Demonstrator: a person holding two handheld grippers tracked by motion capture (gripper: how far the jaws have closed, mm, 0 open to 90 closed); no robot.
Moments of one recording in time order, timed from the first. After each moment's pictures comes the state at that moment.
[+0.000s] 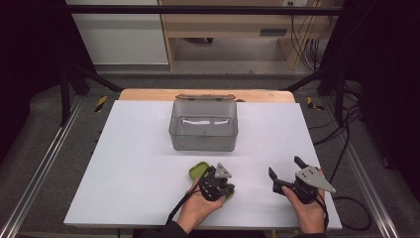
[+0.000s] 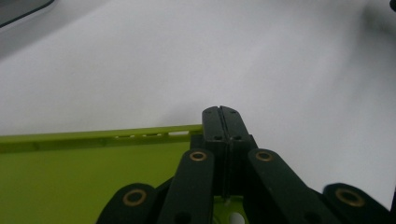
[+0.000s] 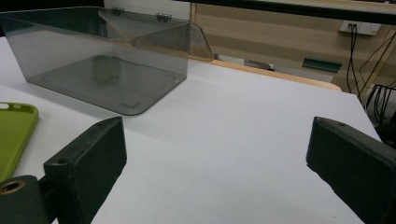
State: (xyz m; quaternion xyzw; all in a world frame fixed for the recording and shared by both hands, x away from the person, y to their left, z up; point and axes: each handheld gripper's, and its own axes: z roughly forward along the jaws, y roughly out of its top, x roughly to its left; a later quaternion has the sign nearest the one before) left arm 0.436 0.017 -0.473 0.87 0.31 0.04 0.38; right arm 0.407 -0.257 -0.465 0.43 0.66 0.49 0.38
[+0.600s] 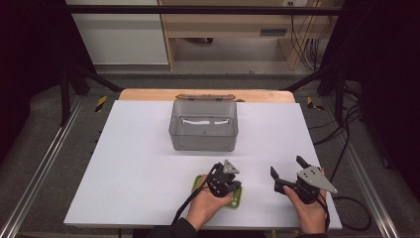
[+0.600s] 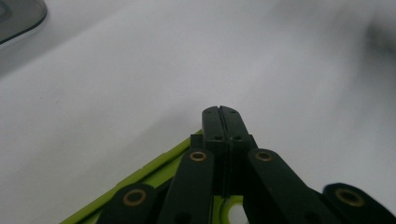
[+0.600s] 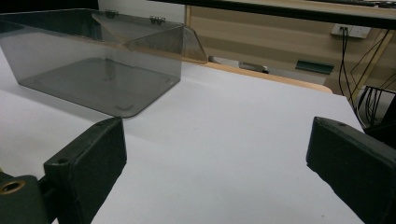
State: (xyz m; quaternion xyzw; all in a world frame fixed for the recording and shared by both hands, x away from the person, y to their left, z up) left arm 0.442 0.002 -0.469 0.87 0.31 0.04 0.38; right arm 0.406 -0.260 -0.463 0.43 0.65 0.49 0.39
